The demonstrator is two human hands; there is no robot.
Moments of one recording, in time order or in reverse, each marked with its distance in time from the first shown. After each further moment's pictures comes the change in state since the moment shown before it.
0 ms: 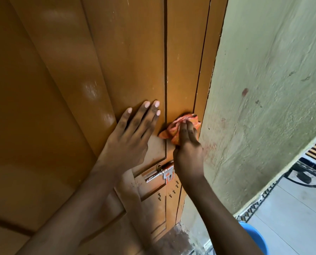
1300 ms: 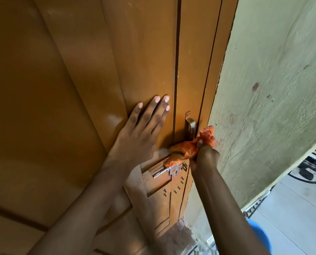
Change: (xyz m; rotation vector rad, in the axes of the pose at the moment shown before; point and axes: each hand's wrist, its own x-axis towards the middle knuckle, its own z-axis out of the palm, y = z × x) left_hand -0.001 0.000 0.002 0.032 0.035 -0.004; right_hand 0.005 -0.004 -0.009 1.314 0.168 1.275
